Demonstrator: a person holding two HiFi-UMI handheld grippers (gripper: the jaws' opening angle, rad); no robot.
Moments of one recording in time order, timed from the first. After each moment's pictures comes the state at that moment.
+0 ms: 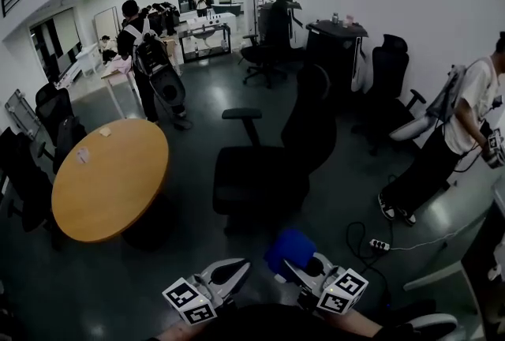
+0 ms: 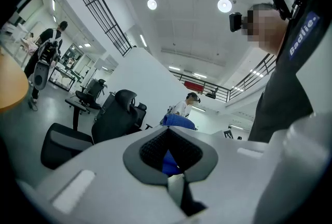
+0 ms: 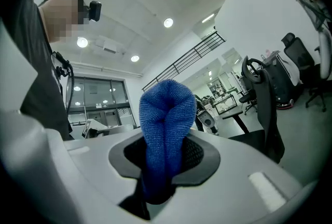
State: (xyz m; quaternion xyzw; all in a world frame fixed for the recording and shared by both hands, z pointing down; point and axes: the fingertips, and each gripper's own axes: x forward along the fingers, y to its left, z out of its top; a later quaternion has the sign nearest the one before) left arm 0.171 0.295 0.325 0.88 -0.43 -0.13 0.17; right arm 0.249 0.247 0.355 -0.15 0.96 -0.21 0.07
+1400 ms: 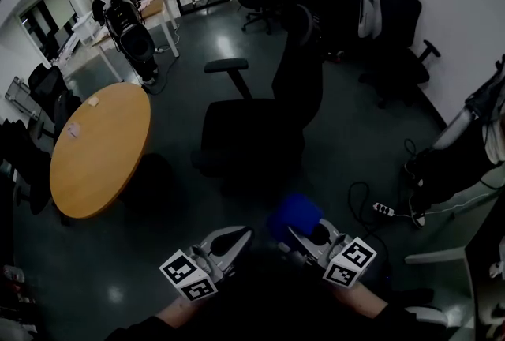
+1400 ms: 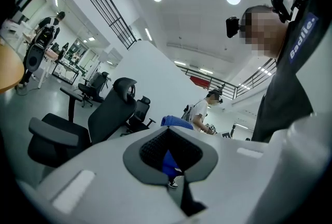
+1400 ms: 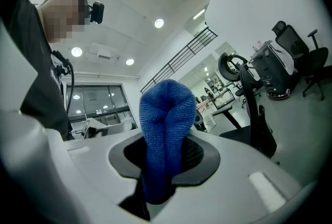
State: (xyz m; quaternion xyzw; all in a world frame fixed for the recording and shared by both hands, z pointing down) left arm 0.254 0.189 0.354 0.87 -0.45 -0.11 0.20; right arm 0.329 0.142 0.394 -0.14 0.95 -0.26 0.07
